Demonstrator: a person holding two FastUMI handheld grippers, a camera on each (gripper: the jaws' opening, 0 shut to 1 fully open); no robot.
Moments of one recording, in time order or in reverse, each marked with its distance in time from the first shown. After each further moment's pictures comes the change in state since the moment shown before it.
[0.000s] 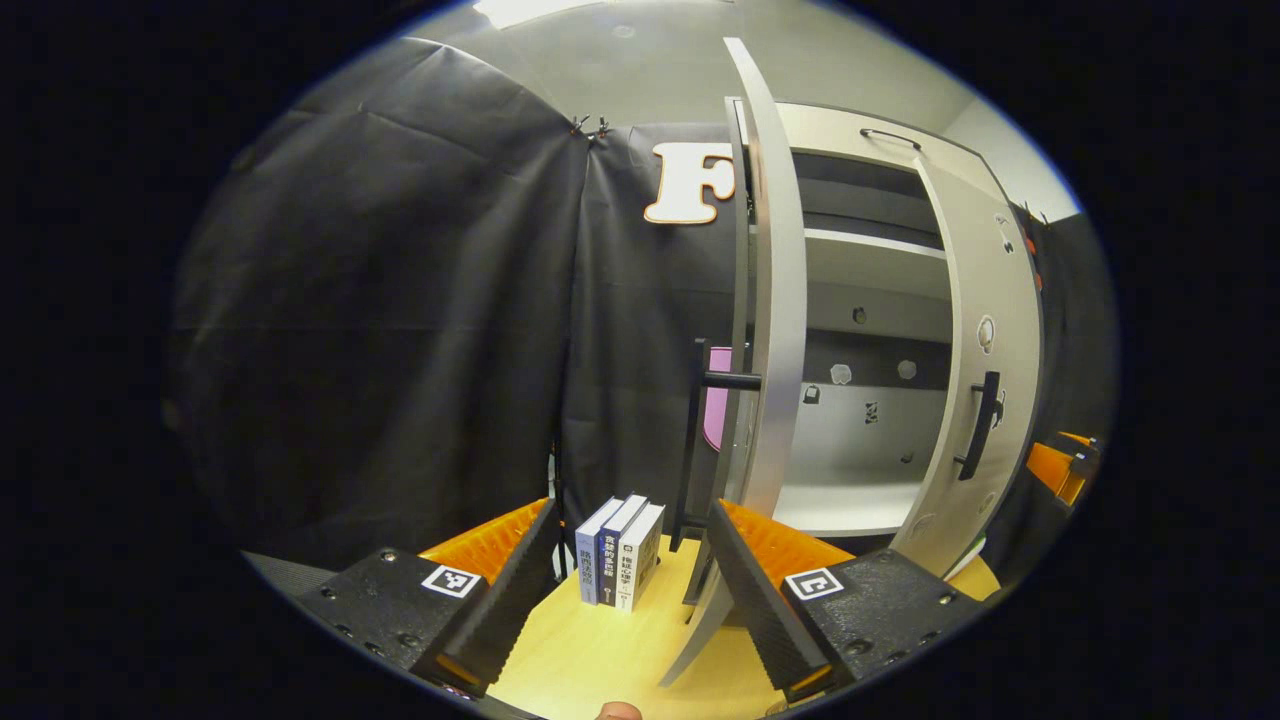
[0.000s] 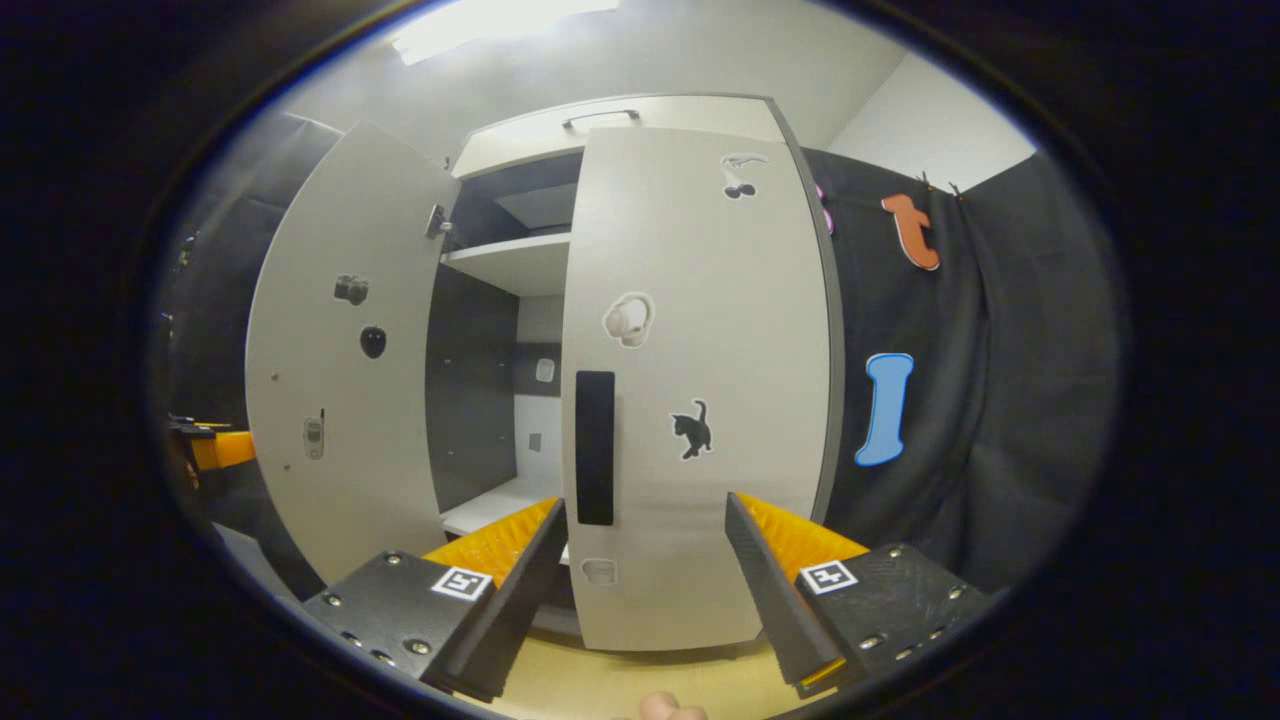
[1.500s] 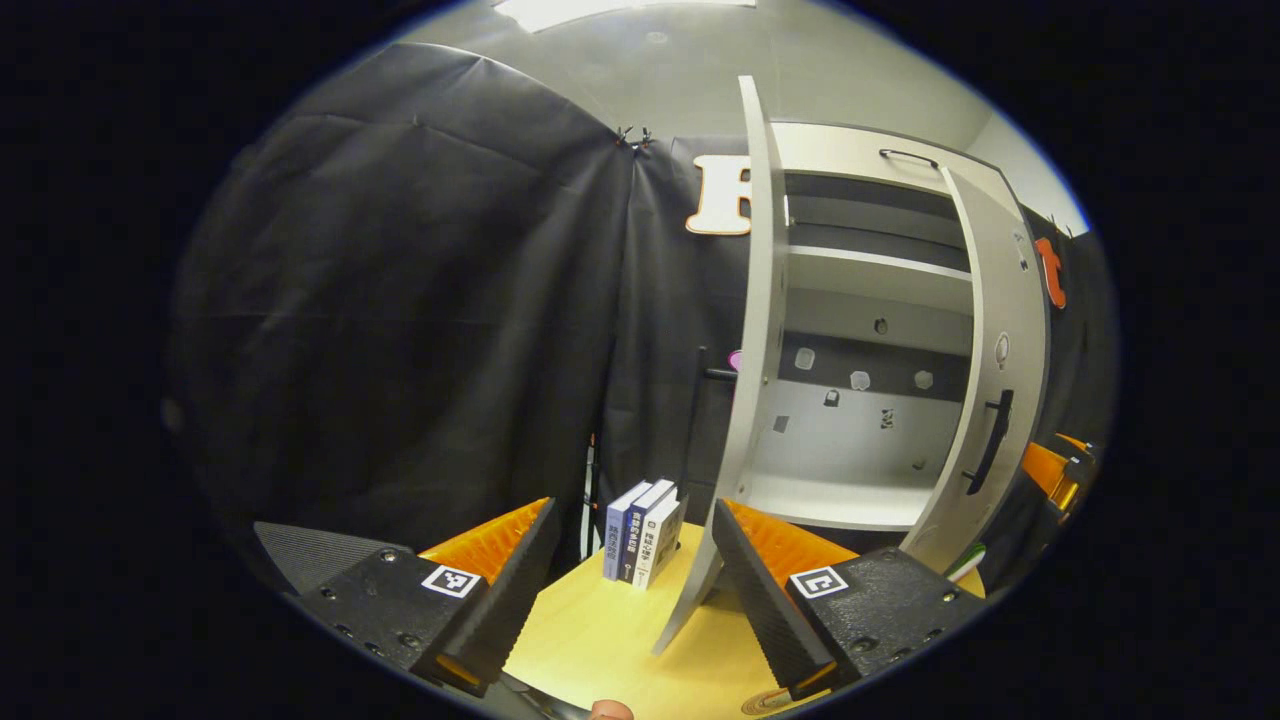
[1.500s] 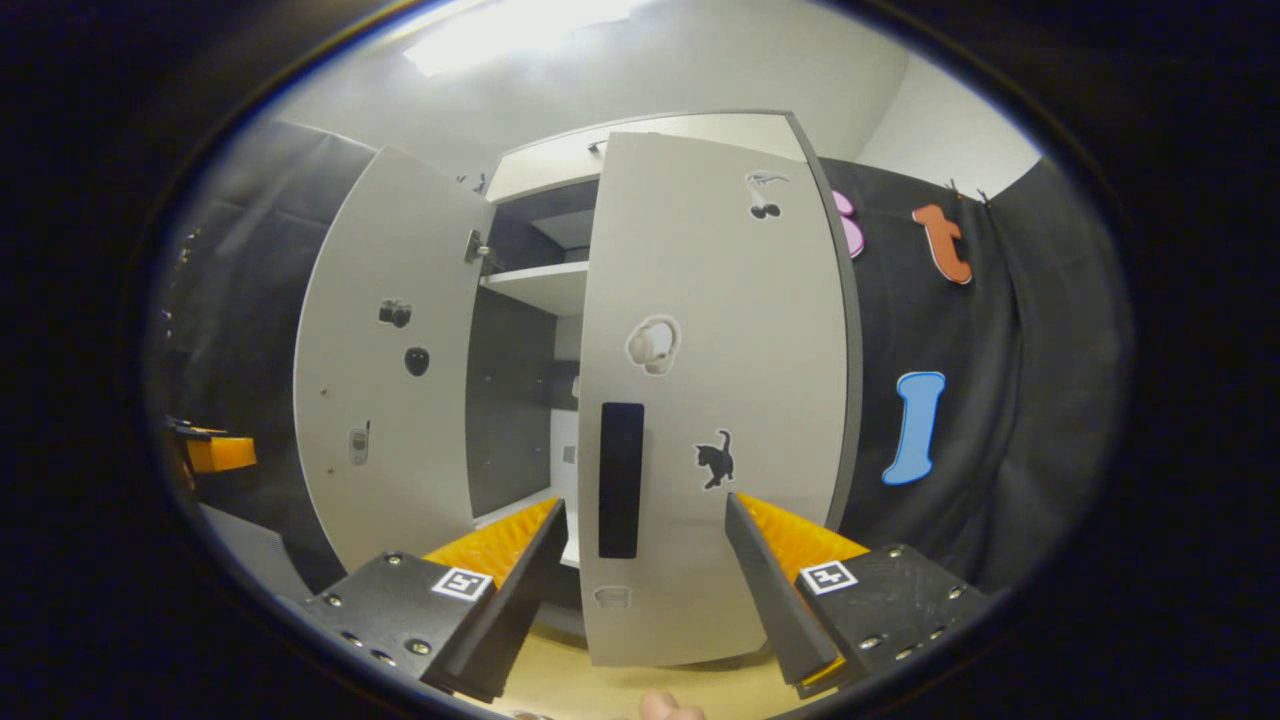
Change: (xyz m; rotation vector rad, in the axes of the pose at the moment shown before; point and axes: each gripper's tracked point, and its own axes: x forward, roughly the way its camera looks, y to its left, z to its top) left arm -0.081 0.007 -0.002 -0.066 0.004 0.155; right arm -0.013 0.002 0.020 -0.004 -0.038 0.120
